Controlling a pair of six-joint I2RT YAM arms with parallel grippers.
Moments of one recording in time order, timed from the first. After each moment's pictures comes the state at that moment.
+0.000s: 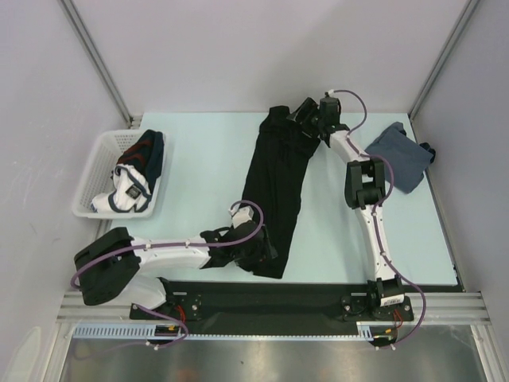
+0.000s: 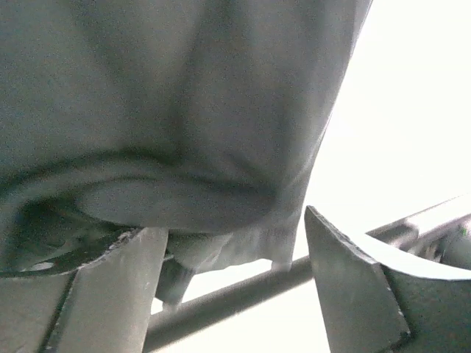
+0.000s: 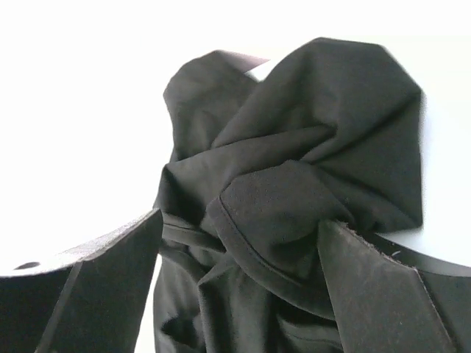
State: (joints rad) left arm -1.07 1.40 0.61 -0.13 -0.17 -1.17; right arm 0.18 2.75 2.41 -0.10 -0.27 0.80
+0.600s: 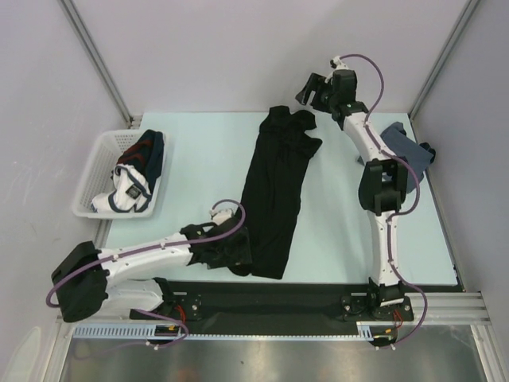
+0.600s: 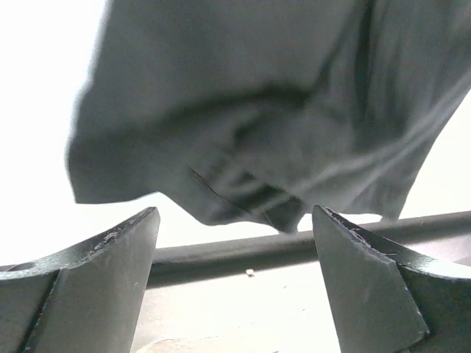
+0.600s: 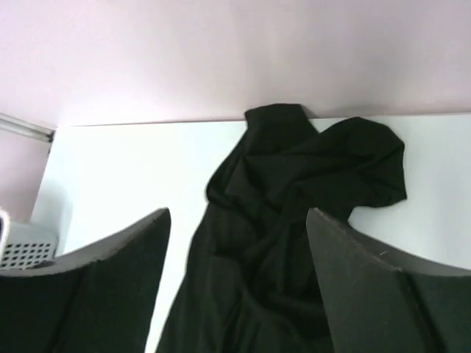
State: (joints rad) left arm -1.03 1.22 0.65 -0.60 -0.17 -1.10; right arm 0.18 2.40 2.27 -0.22 -0.24 0.46
